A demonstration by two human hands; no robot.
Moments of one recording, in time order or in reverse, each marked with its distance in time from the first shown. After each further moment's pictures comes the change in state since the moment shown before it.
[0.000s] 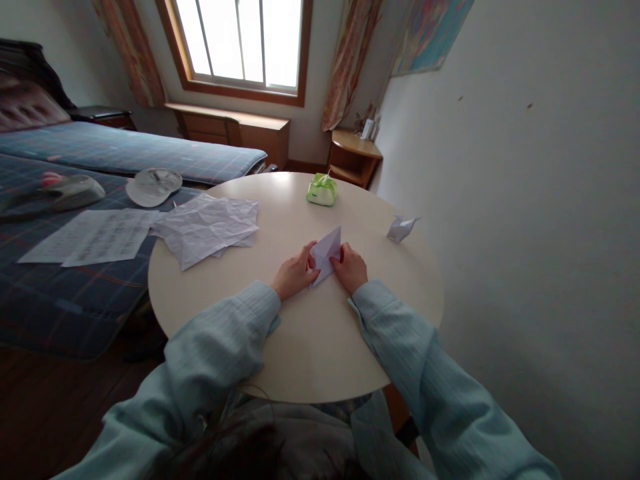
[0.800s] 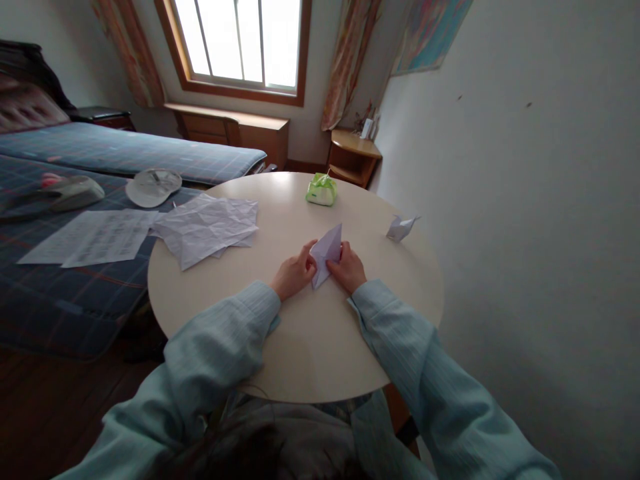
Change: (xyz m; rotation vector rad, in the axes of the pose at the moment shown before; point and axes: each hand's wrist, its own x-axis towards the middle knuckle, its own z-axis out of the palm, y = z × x) left_hand 0.001 0.005 -0.003 -0.061 -0.016 -0.035; right_hand -0.001 -0.003 0.001 0.060 -0.011 -0.032
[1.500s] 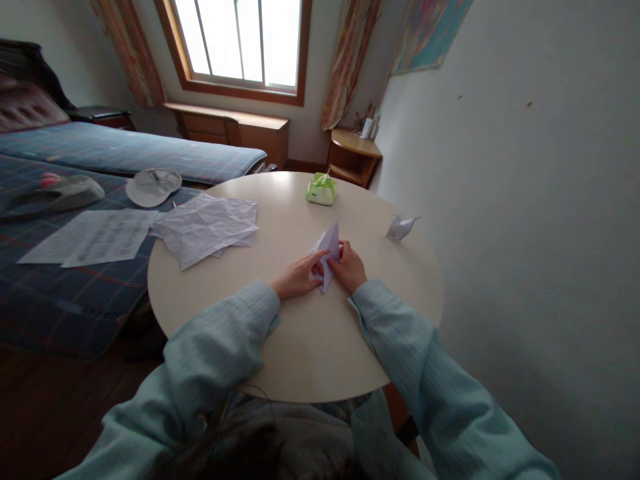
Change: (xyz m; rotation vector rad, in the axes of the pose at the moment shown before) left_hand 0.001 -0.007 0.003 -0.142 -0.195 0.225; right_hand 0.003 0.006 0.003 0.082 0.017 -0.016
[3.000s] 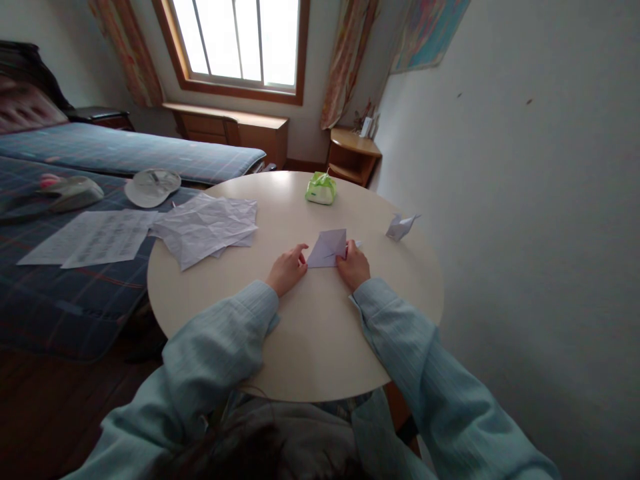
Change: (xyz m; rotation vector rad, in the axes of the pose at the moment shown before) left_hand -0.001 -0.002 -0.013 0.261 0.186 -0.353; right_hand 0.003 0.007 -0.004 -0.030 0.025 0.102
